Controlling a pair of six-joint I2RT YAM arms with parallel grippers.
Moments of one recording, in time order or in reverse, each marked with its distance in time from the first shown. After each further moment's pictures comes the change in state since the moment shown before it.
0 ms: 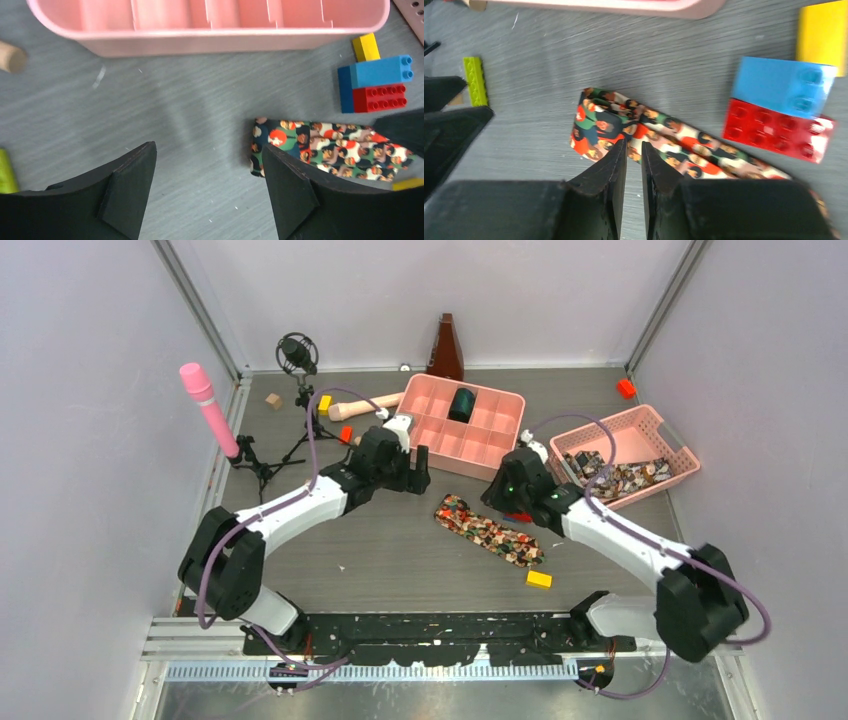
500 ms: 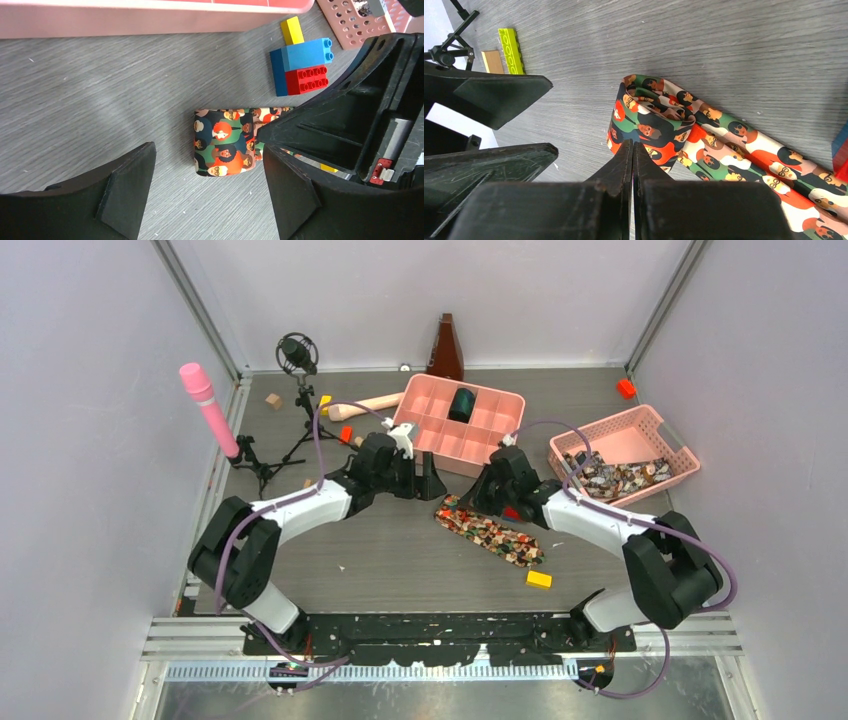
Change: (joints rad) left arm 0.051 0.060 -0.105 0.209 0.319 -0.168; right arm 0.000 0.231 0.004 0.233 -0.280 0.127
